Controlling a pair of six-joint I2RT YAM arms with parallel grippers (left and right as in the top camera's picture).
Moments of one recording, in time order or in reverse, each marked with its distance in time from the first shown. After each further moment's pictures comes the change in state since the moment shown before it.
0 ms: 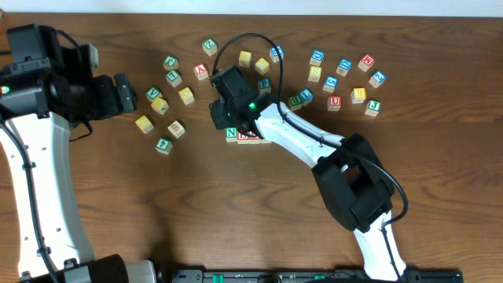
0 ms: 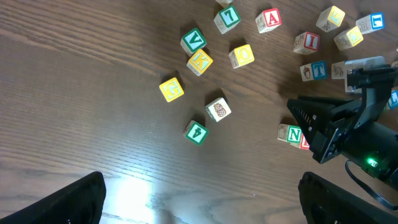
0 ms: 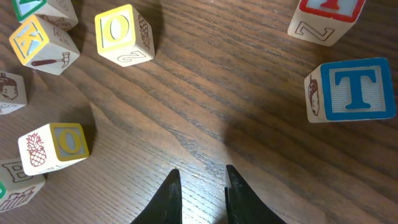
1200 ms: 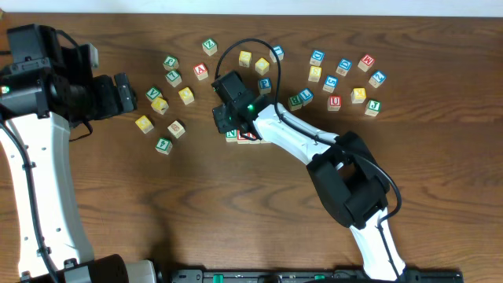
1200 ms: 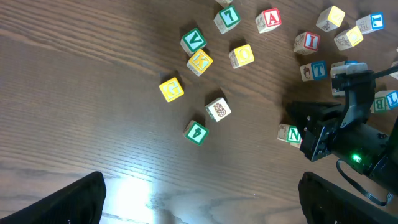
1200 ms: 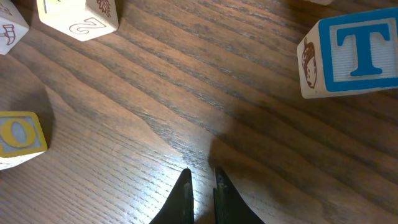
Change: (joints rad) left arm 0.000 0.000 0.000 0.000 0.000 0.000; right arm 0.000 0.036 0.000 -0.039 0.026 0.012
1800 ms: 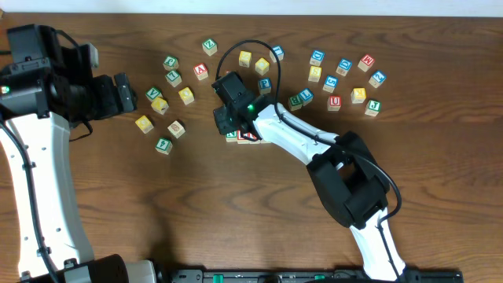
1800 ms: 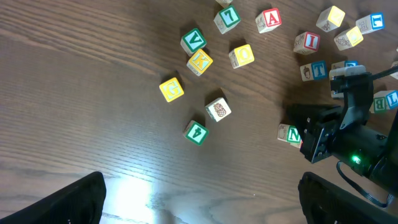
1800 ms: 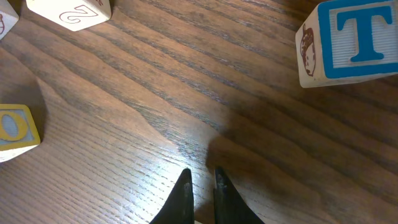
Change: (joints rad) left arm 0.000 0.000 0.000 0.000 0.000 0.000; right arm 0.000 0.000 0.000 -0.022 0.000 0.004
